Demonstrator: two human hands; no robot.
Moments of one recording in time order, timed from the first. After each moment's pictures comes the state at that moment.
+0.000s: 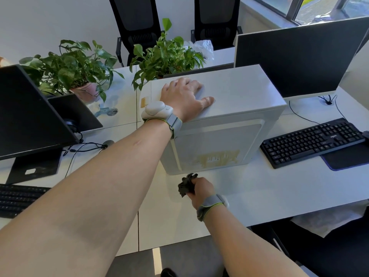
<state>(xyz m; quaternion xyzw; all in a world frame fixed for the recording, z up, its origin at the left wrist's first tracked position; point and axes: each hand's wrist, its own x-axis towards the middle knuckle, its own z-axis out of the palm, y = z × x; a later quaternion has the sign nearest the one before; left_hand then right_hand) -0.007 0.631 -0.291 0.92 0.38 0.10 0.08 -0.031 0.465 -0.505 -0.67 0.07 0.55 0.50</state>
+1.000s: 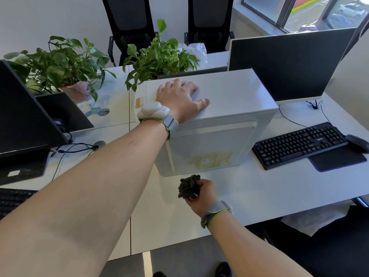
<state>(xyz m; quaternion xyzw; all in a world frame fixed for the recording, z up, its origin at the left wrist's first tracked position) -0.006 0.629 -0.290 0.92 0.37 0.10 0.08 -0.027 0.444 -0.481 -0.45 0.26 0.57 0.64</state>
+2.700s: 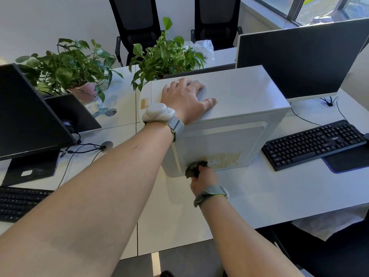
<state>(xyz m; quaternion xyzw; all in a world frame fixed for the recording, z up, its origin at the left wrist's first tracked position) -0.006 0.632 -0.294 0.92 0.38 0.10 0.08 -0.008 0.482 -0.470 -0.86 -0.25 0.38 0.23</state>
